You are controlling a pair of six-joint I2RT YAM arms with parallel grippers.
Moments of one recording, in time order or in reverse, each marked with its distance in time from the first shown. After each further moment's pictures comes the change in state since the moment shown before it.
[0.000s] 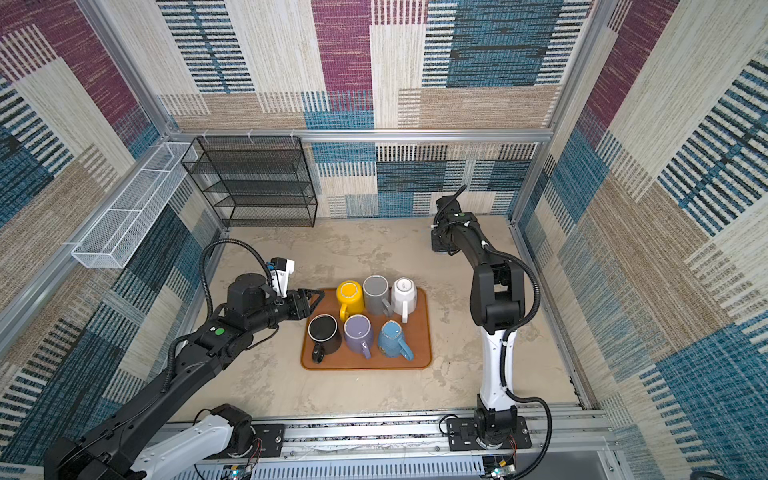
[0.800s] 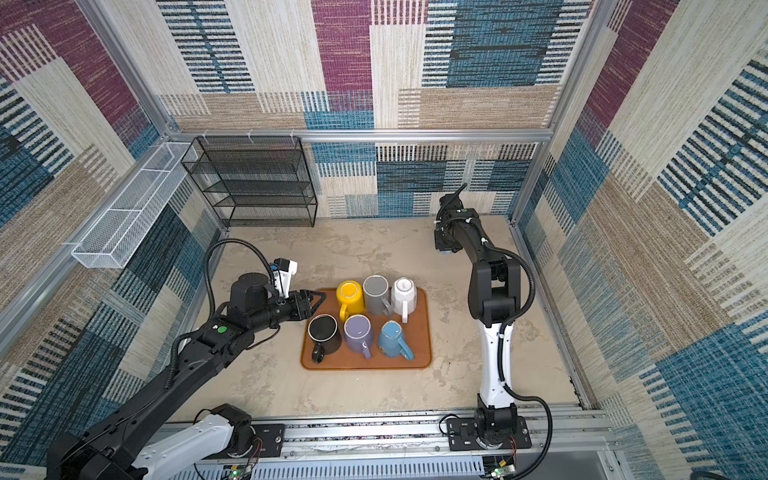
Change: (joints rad) left arm -0.002 0.023 0.007 -0.007 0.020 0.000; right arm -0.026 0.090 0.122 -0.090 -0.008 -0.055
